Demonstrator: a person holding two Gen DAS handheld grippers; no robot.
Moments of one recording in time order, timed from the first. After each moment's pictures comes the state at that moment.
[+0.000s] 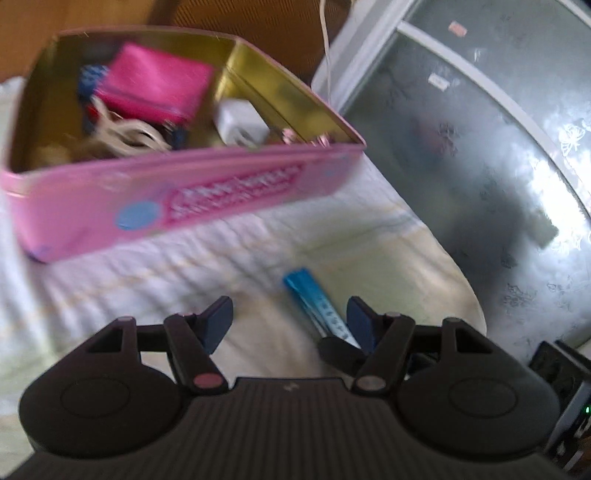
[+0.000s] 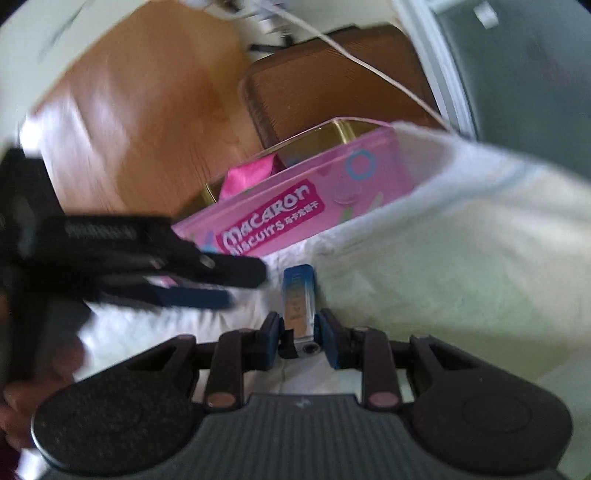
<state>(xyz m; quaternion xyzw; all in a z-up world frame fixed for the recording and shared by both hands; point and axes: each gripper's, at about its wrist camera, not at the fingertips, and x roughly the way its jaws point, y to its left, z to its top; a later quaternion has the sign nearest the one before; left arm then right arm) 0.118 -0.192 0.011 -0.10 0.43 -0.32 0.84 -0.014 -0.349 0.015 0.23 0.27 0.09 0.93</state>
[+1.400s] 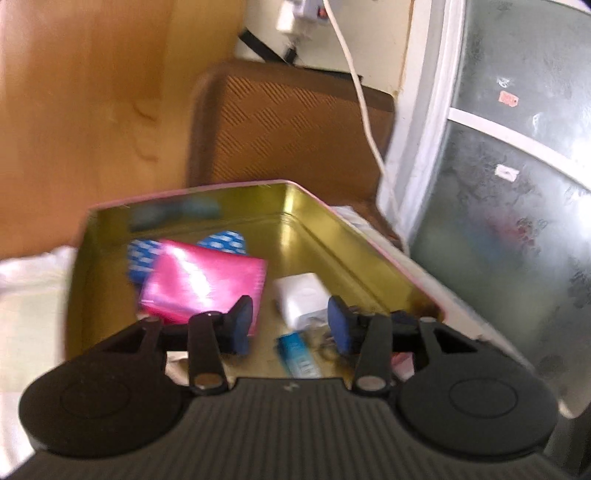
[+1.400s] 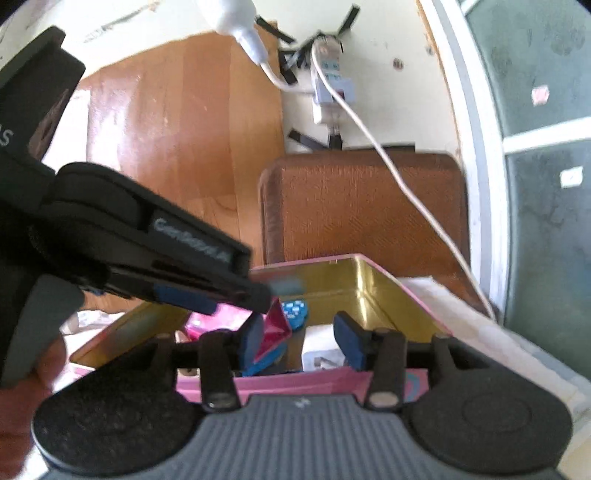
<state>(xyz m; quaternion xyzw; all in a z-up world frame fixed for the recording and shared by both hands) 0.176 -0.212 0.082 -0.01 0.26 -0.17 0.95 0.097 -0.335 0.055 0.05 0.09 0.05 0.99</state>
